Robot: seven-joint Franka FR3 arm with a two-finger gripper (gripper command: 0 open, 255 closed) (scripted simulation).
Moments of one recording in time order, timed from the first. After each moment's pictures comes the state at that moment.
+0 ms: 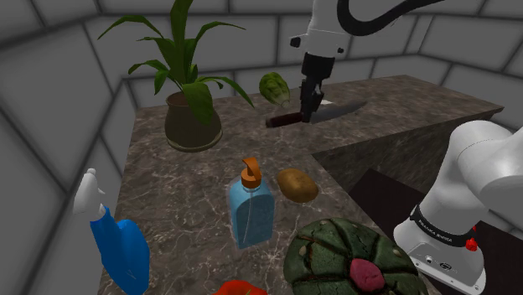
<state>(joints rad) 0.34 -0.48 -0.11 -2.41 0.08 1.98 -0.58</state>
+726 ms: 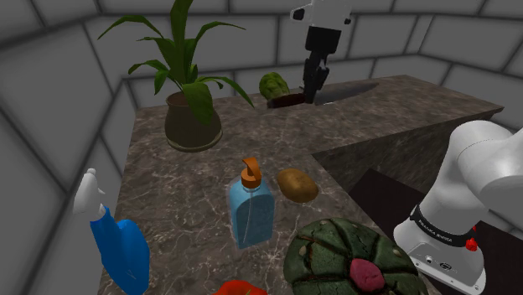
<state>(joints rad) 0.34 -0.50 -0.10 -2.27 0.07 1.83 -0.57</state>
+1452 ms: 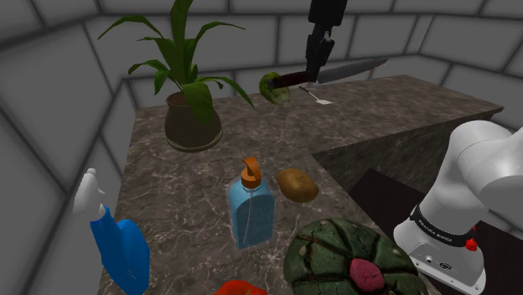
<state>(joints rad) 0.35 -0.48 -0.10 -2.11 0.07 1.69 -0.55</state>
